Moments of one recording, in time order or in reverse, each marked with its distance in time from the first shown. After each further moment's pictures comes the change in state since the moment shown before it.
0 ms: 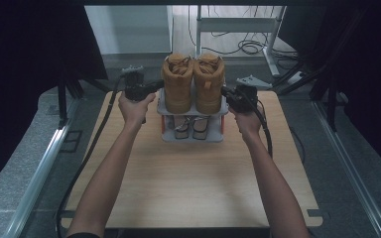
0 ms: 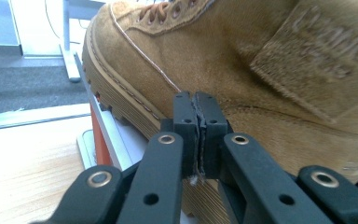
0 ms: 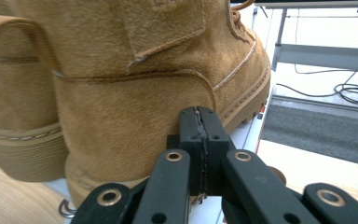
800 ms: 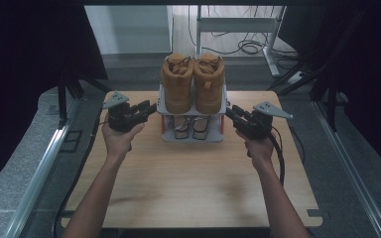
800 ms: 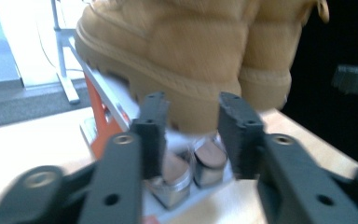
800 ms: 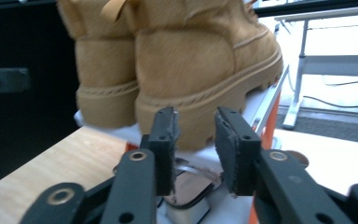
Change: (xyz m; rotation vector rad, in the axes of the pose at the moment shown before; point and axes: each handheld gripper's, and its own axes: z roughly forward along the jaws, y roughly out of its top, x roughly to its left) left arm -0.024 -0.070 -0.077 -0.046 -0.046 0.165; right arm 0.006 -0.049 -0.068 -0.096 0.115 0.053
